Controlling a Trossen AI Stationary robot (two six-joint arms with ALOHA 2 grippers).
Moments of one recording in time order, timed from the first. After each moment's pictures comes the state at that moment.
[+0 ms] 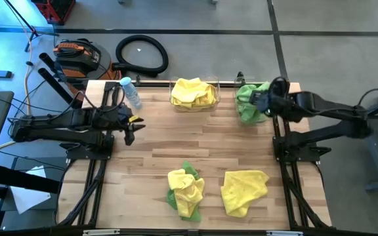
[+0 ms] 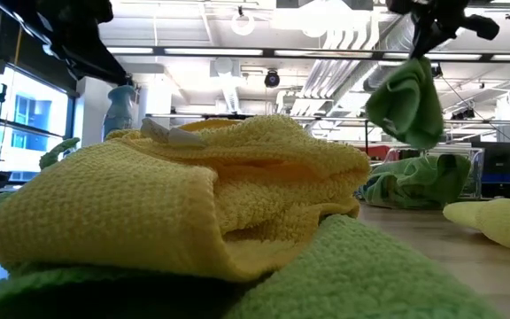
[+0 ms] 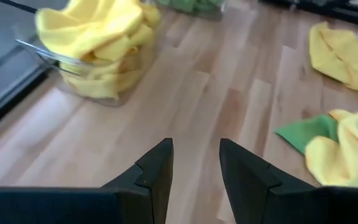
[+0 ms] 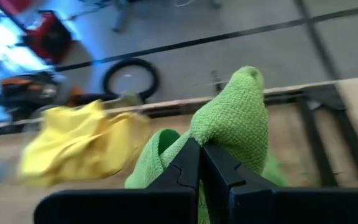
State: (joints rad) left arm 0.08 0.60 0.62 -0.61 -0.23 -0.22; right arm -0.11 1.00 1.18 -1.25 0.85 1.32
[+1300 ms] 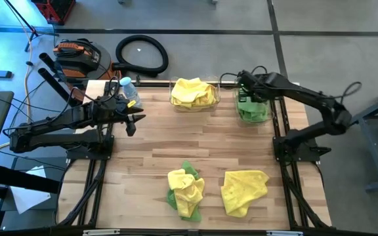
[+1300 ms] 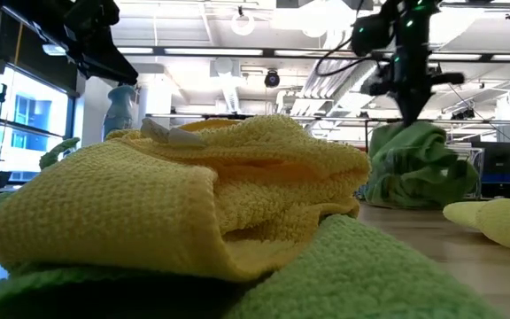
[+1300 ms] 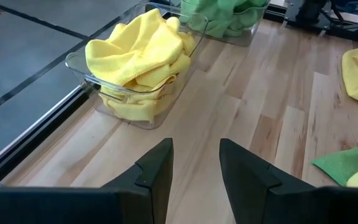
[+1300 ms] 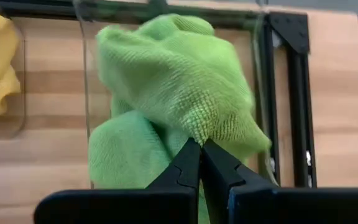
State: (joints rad) left arm 0.30 0.60 0.62 -0.53 -0.14 -0.09; right arm -0.61 1.35 1.18 -1.22 0.42 0.91
